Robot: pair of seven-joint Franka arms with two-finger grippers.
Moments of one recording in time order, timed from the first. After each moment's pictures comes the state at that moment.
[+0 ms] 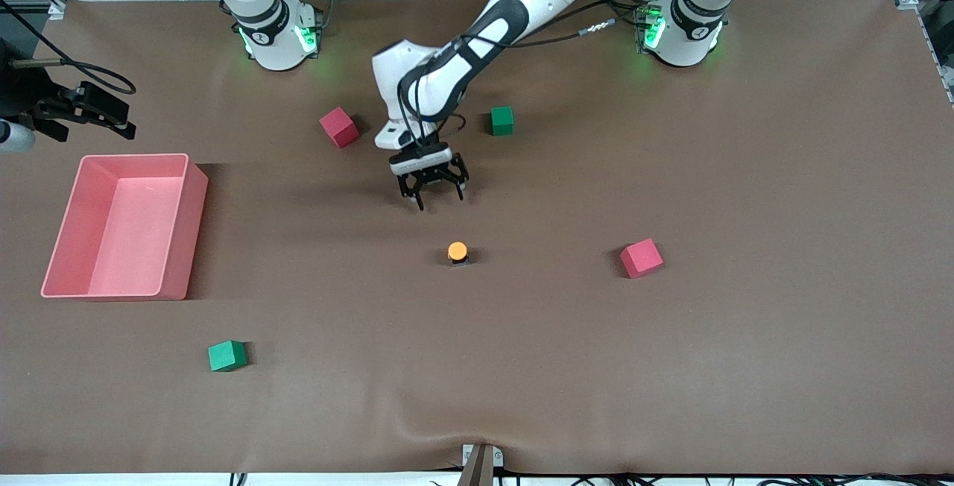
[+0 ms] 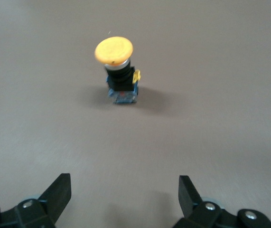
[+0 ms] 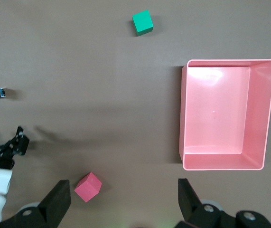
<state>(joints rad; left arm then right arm) -1.04 0.95 -0.15 -1.26 0.89 2.04 -1.81 0.01 0.00 0.02 -1.50 0.02 1.45 0.01</state>
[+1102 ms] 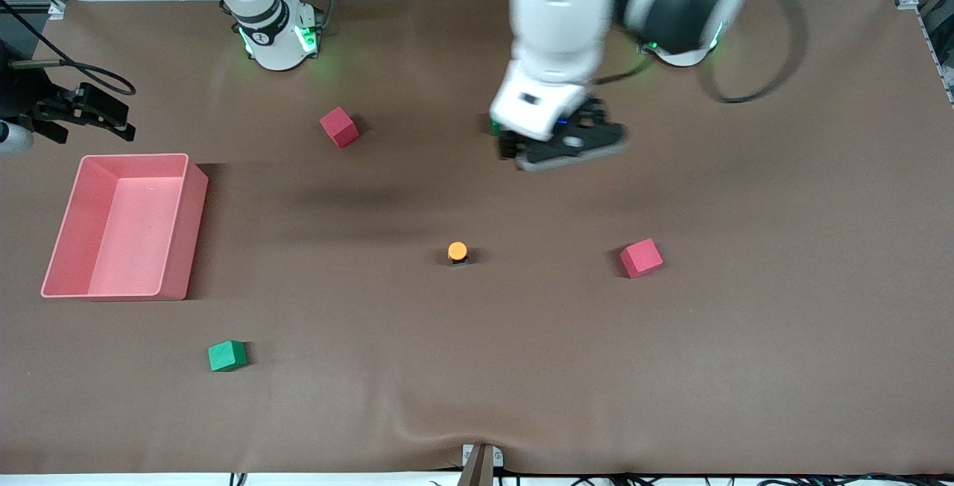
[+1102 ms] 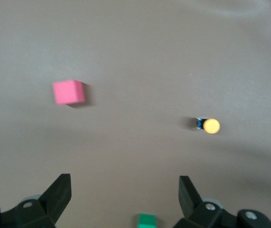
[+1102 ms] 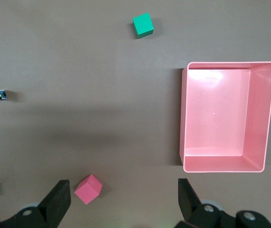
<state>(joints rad) -0.53 0.34 -0.14 -1.24 0.11 1.60 -0.83 0.00 0.00 0.02 -1.50 0.02 1.46 0.01</state>
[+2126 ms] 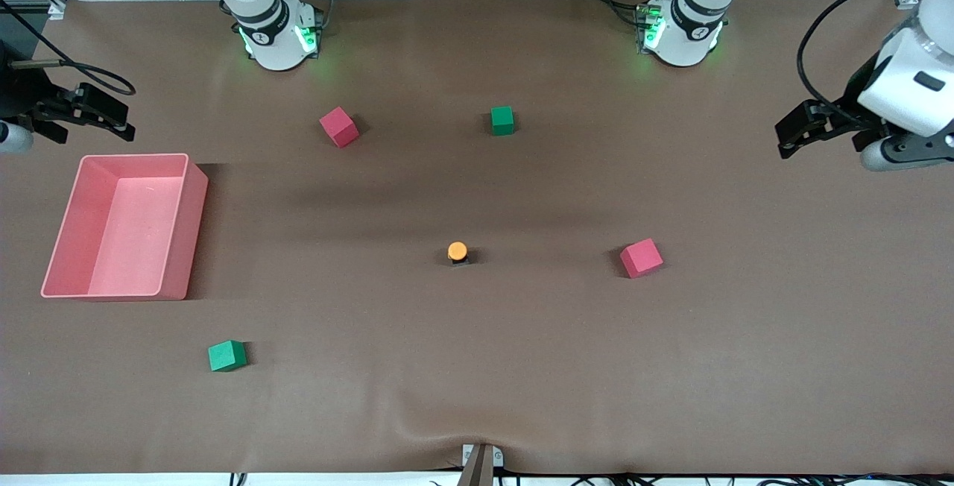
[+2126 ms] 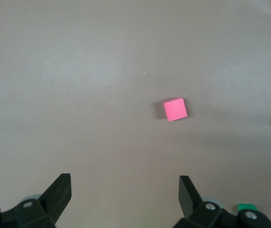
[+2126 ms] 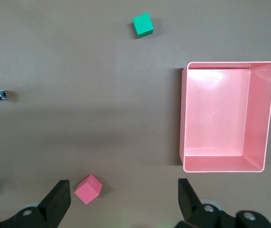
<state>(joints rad) -0.05 0.10 -0.14 -1.35 0.08 1.45 -0.24 0.00 0.00 0.02 -1.50 0.02 1.46 0.01</state>
